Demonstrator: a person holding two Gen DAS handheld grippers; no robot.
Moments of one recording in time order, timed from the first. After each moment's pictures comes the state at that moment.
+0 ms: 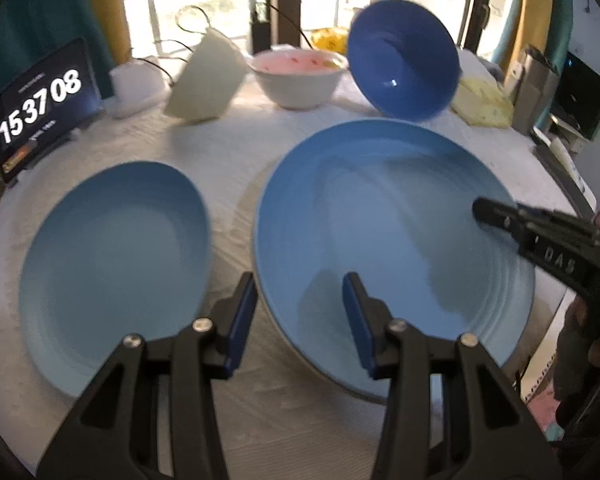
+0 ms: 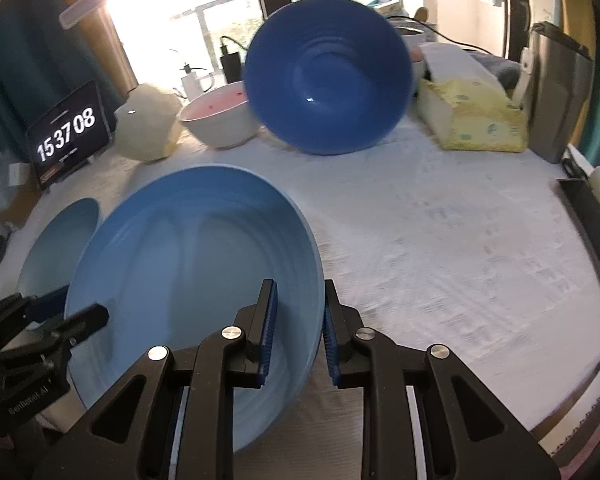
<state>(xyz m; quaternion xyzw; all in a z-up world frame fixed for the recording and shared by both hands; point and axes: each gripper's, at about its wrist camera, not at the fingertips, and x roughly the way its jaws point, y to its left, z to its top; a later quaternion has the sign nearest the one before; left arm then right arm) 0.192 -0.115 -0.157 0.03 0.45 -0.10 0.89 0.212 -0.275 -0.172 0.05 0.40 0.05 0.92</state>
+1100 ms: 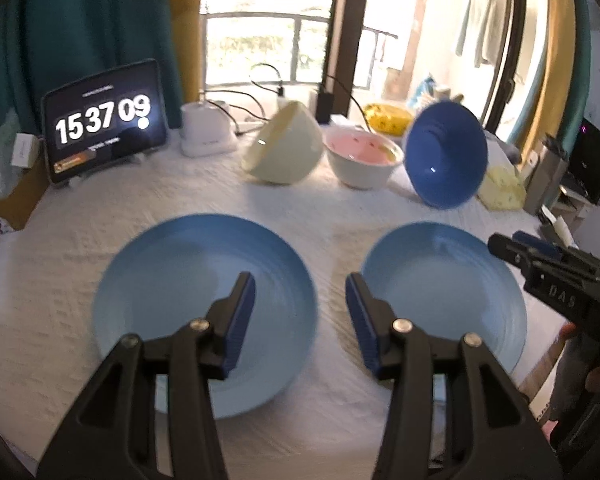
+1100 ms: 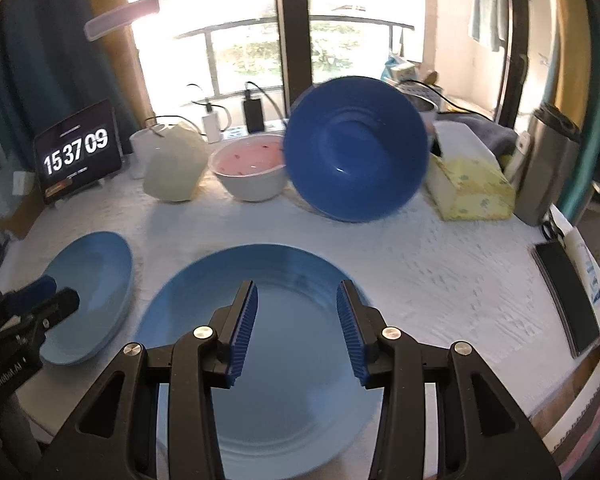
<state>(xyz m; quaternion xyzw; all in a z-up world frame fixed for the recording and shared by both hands) 0.175 -0.033 -0.101 -0.04 0.36 -0.05 0.93 0.207 -0.226 -0.116 0.00 0.34 0.03 0.94</state>
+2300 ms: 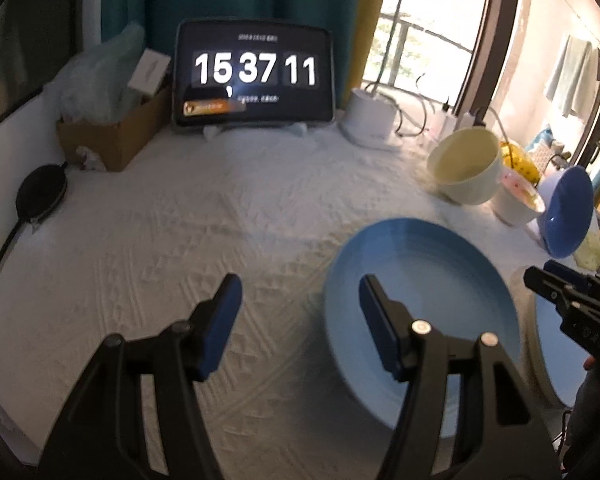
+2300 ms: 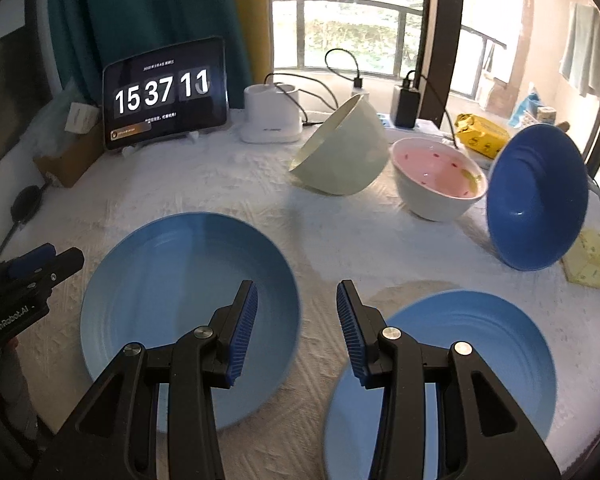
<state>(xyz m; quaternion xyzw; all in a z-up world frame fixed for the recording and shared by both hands) 0.184 0.140 -0.137 -0.11 0.39 0.08 0.91 0.254 -0.058 -0.133 -0.07 0.38 0.14 0.91</state>
